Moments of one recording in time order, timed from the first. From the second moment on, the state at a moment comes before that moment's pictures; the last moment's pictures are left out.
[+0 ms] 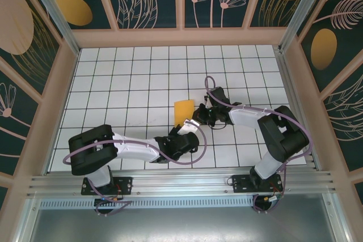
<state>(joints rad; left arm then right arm) -1.25 1.67 0.76 0.08 -0.69 -0.34 0.56 1.63 0.77 -0.08 -0.46 0.94</state>
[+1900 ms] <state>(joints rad) -0.99 1.39 0.38 0.43 -0.01 -0.59 0.63 1.92 1.13 -0.34 -0.41 0.55</state>
